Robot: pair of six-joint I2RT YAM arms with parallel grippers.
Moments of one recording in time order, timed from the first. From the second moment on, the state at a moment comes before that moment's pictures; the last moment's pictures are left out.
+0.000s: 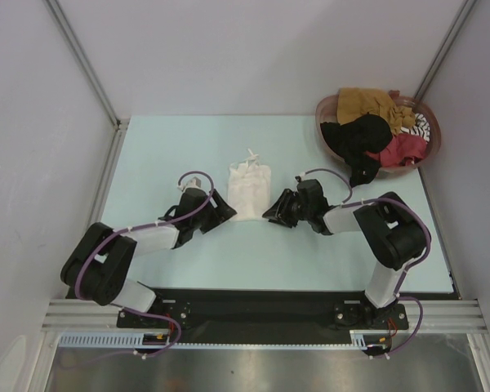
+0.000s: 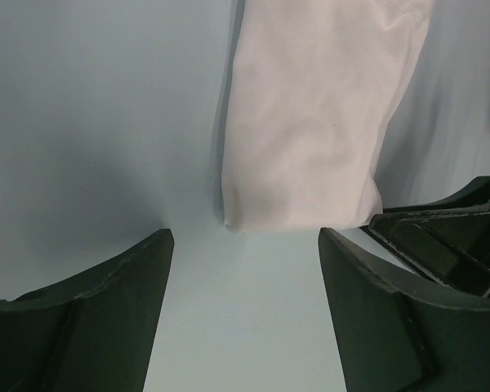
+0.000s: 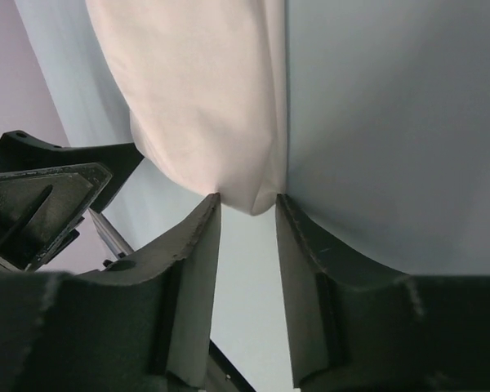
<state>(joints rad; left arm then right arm) -0.48 1.45 0.54 0.22 0.03 -0.92 0.52 1.78 0.72 0.41 -0.35 0.99</state>
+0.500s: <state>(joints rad) -0.48 1.51 0.52 0.33 0.04 -0.99 0.53 1.80 0.72 0.39 -0.31 0.98</state>
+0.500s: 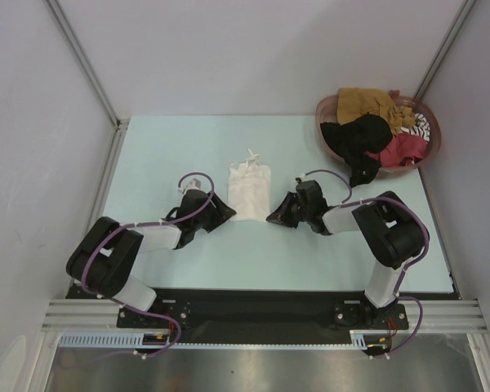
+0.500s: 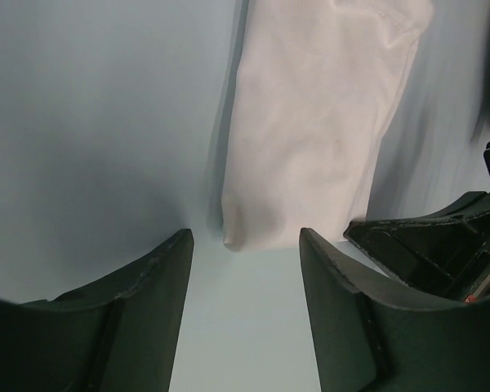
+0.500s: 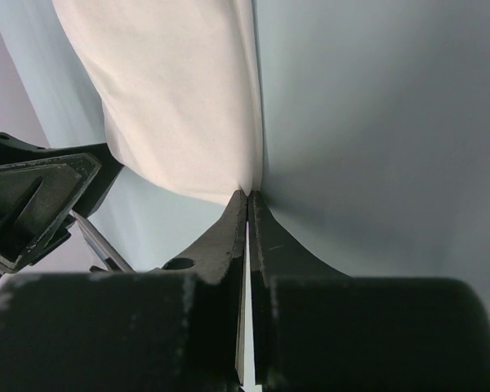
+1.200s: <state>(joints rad) -0.49 1.63 0.49 0.50 0.03 -1.09 0.53 1.78 0.74 0.34 -0.29 0.95</state>
